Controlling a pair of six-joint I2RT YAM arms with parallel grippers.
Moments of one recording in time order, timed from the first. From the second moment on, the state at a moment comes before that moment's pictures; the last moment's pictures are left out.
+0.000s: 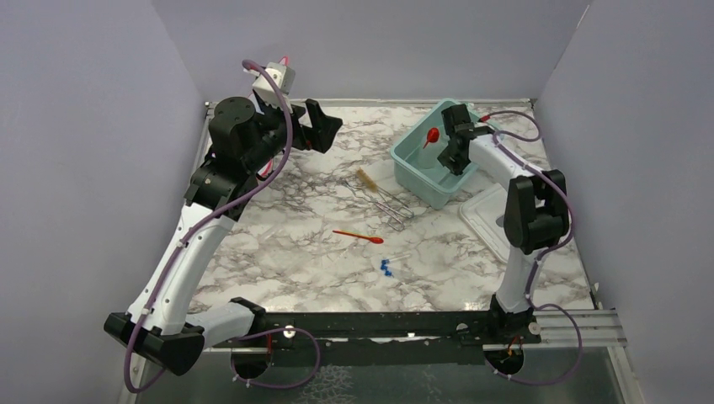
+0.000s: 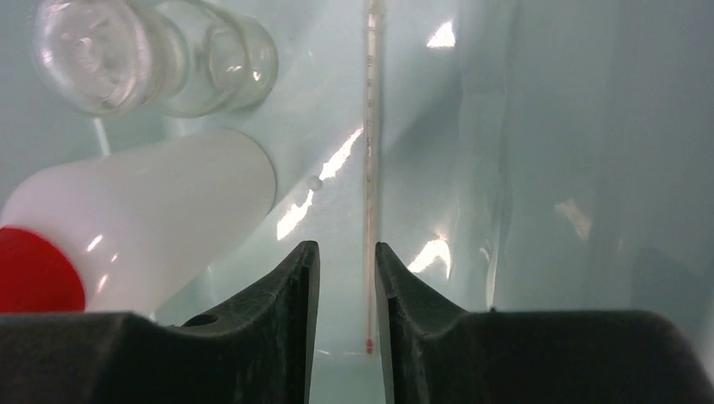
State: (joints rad) left arm -0.42 1.15 1.43 -0.33 0.19 -0.22; right arm 0.23 1.95 1.51 -0.65 0.36 0.98
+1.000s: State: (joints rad) left arm -0.42 1.05 1.45 -0.34 -0.02 -0.12; right arm 0.78 1.67 1.47 -0.45 -0.03 0.32
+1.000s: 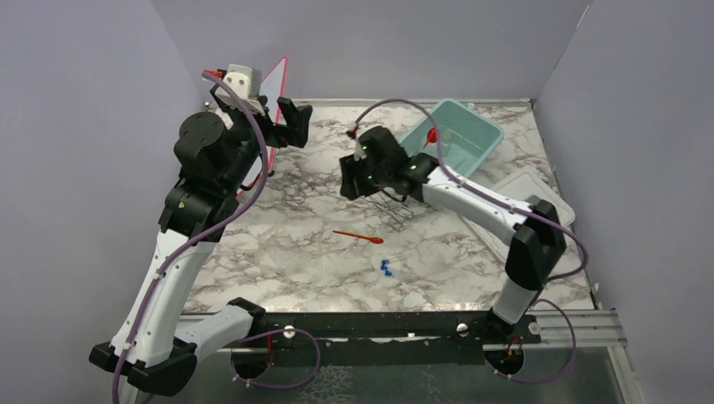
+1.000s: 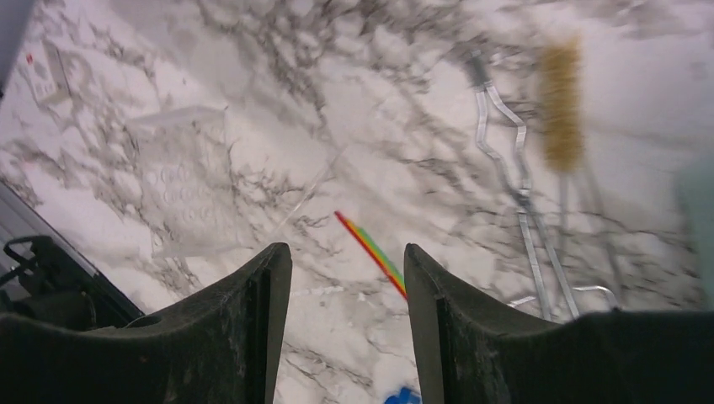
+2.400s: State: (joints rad) left arm -0.42 0.89 1.40 -0.32 -0.11 -0.15; right arm 1.04 2.21 1.71 -0.57 0.09 0.66
